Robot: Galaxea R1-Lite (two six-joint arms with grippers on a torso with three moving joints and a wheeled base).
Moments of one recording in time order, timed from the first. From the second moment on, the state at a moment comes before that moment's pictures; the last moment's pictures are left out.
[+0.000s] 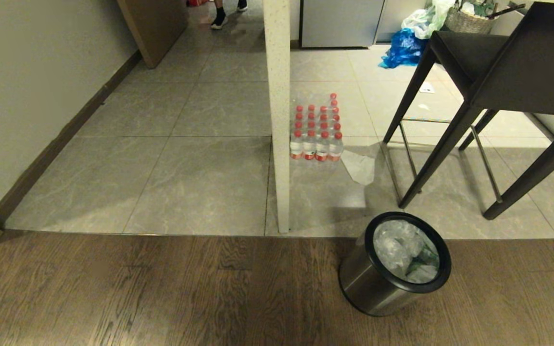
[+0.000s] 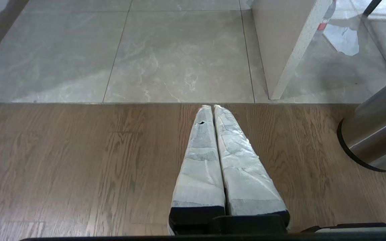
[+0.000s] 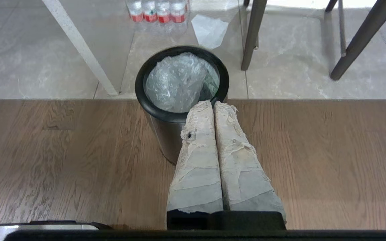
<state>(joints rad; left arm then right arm) 0.00 0.00 0.00 0.00 0.00 -0.01 0.00 0.00 0.00 0.00 0.00 0.01</state>
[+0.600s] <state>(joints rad) 0.00 0.00 0.00 0.00 0.00 -0.01 0.00 0.00 0.00 0.00 0.00 0.01</state>
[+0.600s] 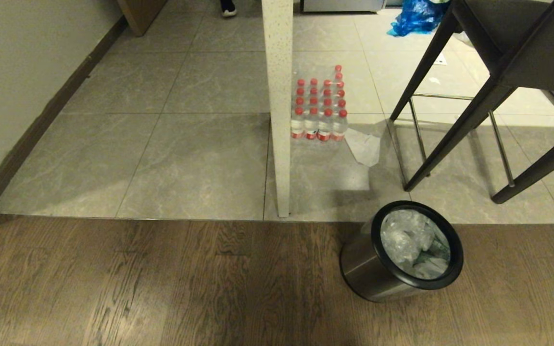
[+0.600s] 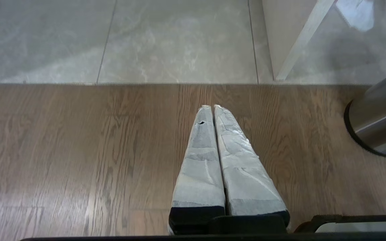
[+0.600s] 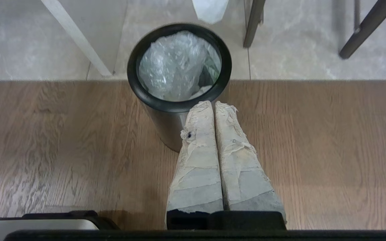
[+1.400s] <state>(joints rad) 0.00 0.00 0.00 0.00 0.00 -0.01 0.00 0.00 0.00 0.00 0.00 0.01</state>
